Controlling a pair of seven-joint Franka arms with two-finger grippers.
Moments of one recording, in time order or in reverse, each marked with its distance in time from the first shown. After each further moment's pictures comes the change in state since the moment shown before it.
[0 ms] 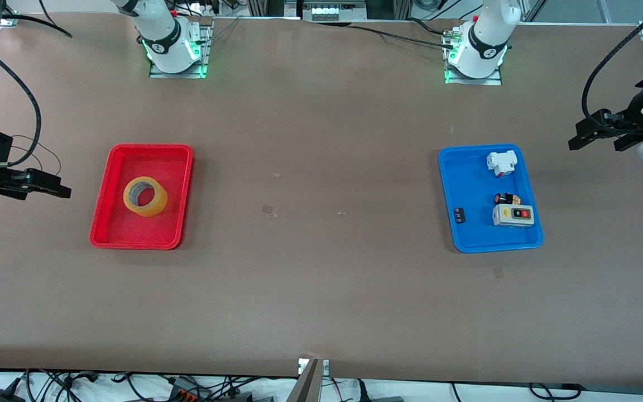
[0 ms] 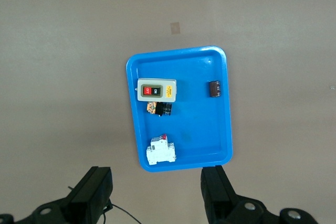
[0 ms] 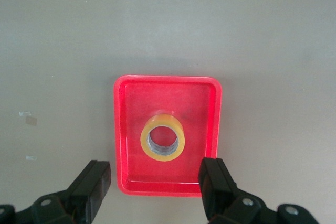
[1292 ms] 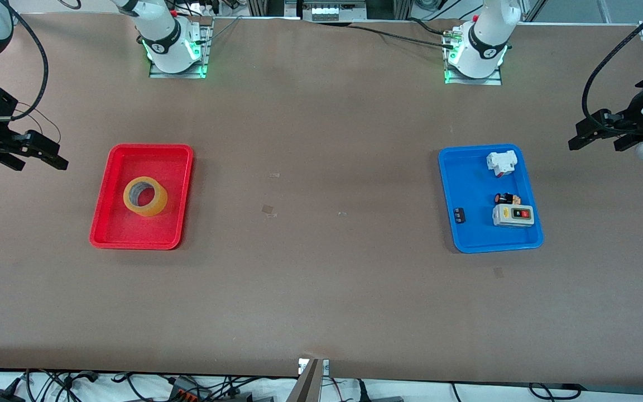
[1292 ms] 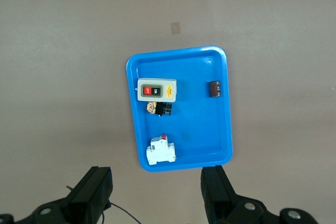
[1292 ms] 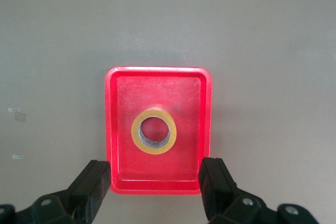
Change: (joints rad) left arm 0.000 0.000 0.000 0.000 0.000 0.000 -0.001; right arm -0.006 -0.329 -0.006 -0.465 -0.023 0.228 -0.007
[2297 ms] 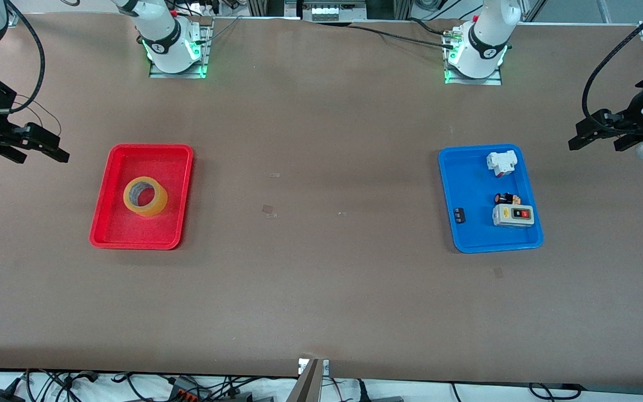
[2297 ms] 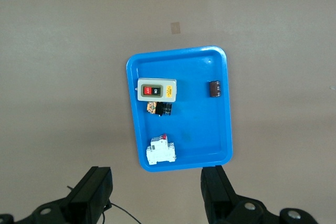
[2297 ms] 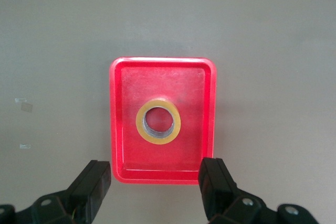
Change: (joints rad) left arm 0.000 0.000 0.000 0.000 0.000 0.000 0.000; right arm -0.003 -0.016 0.011 0.001 0.013 -0.042 0.000
